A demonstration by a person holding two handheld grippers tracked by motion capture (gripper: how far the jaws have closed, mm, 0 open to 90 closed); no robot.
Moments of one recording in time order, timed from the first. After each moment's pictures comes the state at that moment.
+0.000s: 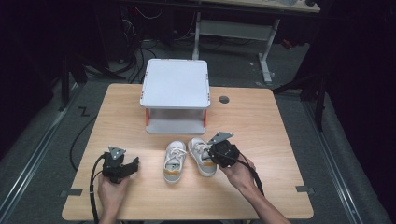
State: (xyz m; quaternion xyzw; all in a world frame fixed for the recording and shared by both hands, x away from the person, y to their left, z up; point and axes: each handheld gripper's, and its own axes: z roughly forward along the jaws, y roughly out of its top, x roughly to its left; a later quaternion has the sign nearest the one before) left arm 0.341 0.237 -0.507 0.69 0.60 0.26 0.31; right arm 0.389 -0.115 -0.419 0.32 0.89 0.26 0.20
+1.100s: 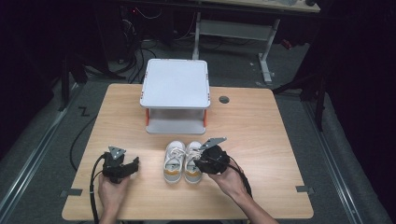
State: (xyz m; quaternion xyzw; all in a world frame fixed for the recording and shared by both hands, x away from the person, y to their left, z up) left arm 0.341 0.237 -0.507 0.69 0.60 0.26 0.31; right arm 0.375 -0.096 -0.433 0.32 0.89 0.31 0.10
